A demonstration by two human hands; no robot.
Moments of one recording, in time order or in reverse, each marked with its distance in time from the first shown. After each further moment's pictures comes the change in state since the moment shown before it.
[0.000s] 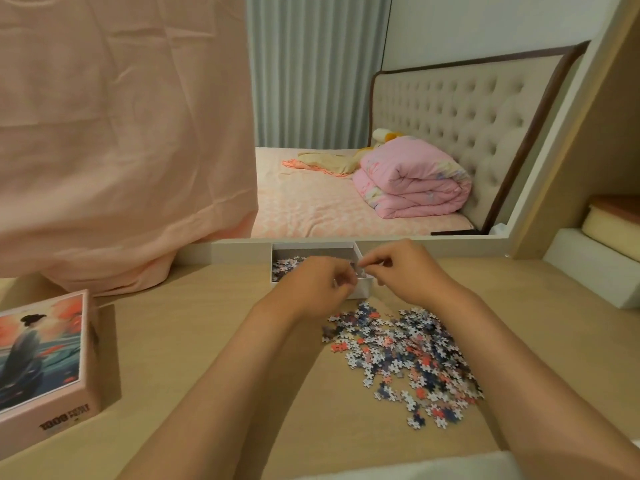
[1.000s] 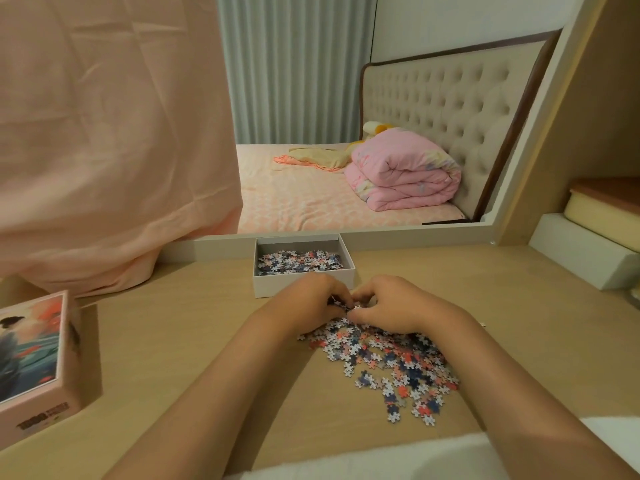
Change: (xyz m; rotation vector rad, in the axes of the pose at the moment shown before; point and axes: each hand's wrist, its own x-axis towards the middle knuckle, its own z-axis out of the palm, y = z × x) left_hand -0.002 0.008 0.033 0.104 -0.168 0.078; right_hand -0.037 0.022 0.016 -0.110 -0.387 0.142
